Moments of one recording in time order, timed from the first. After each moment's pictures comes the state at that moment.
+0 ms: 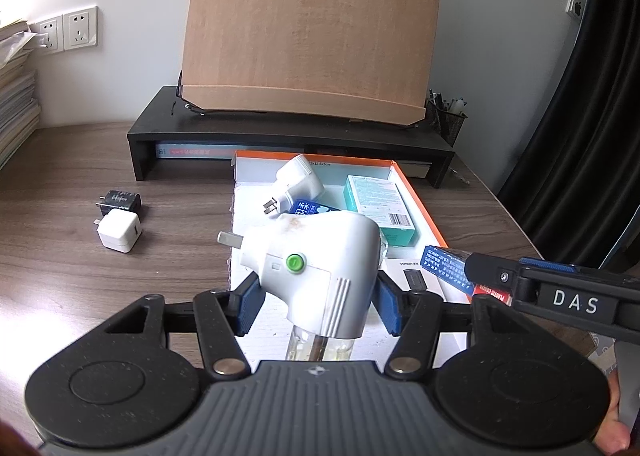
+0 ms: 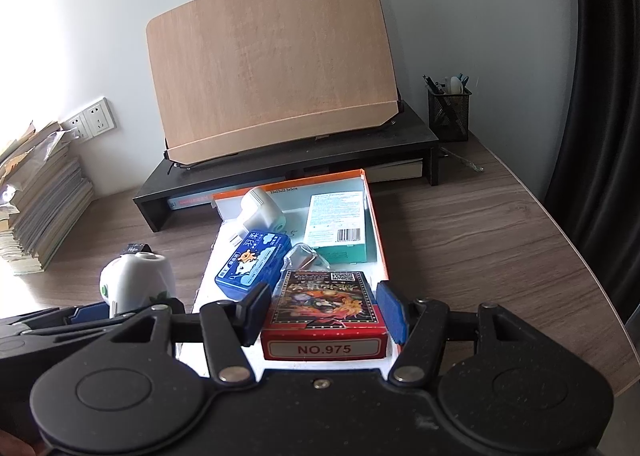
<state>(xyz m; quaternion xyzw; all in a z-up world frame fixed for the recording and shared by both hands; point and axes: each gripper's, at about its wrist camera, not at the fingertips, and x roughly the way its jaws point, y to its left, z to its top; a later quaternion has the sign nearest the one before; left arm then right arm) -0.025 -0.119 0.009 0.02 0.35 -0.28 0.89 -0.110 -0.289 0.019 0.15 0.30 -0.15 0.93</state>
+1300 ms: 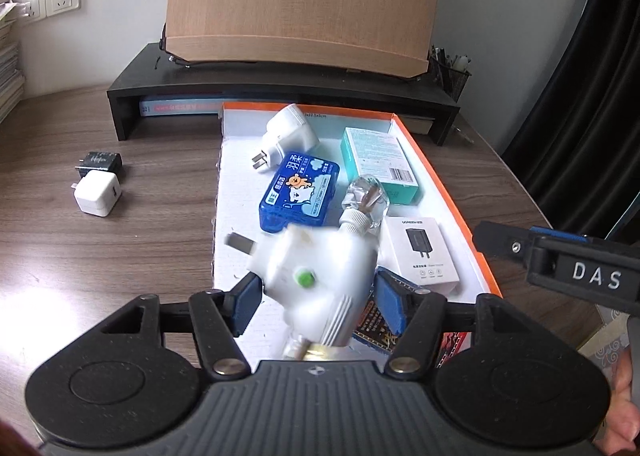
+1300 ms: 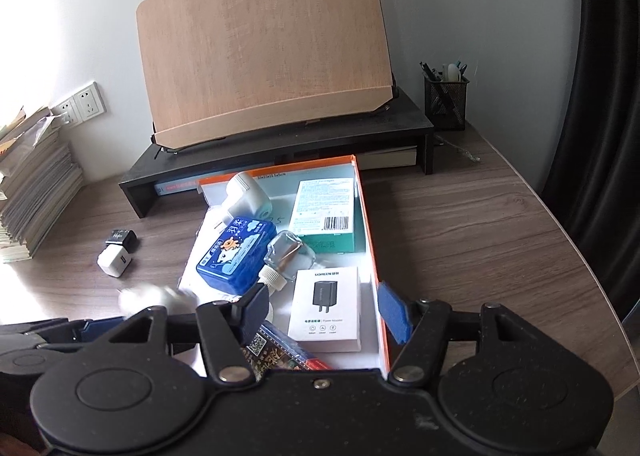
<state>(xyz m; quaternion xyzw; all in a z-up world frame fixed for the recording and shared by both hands) -0.016 -0.133 -0.016 0.04 0.40 -0.29 0.87 -0.104 -0.297 0.010 0.15 0.32 -0.15 0.92</state>
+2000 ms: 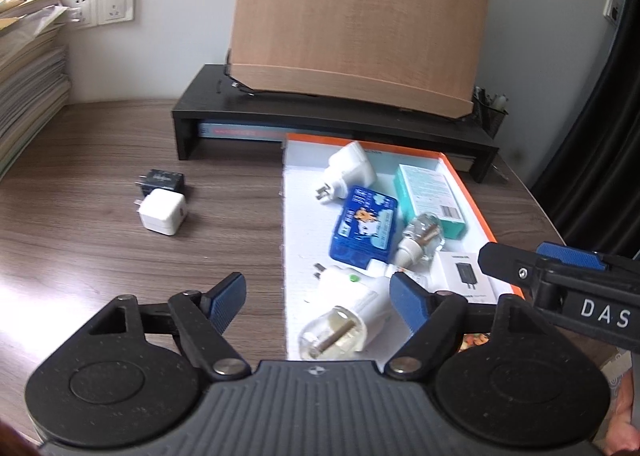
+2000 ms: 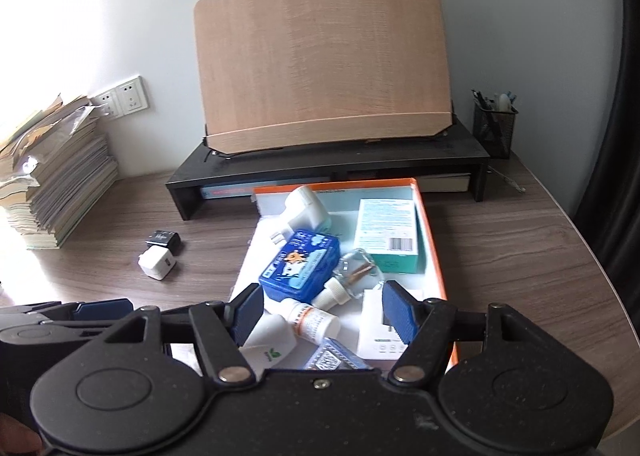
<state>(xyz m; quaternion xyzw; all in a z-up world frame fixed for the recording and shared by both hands) -0.001 -0.087 0.003 0.02 0.37 -0.24 0.90 -0.081 -0.248 0.026 0.11 0.31 -0.10 0.94</state>
